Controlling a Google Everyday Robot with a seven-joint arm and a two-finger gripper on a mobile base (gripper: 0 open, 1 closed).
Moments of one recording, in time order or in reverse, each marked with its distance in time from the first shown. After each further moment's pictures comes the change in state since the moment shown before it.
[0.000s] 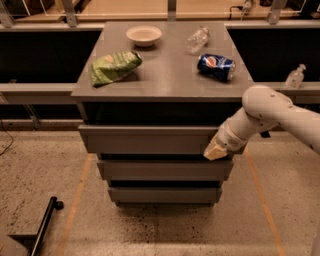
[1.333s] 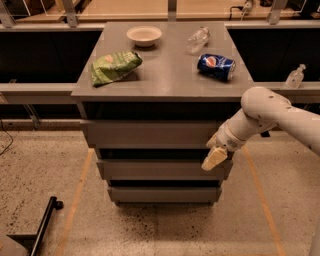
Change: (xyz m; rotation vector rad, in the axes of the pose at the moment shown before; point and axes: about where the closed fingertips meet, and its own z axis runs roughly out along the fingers) arm -0.001 0.003 0.008 -0.015 0.002 -0.002
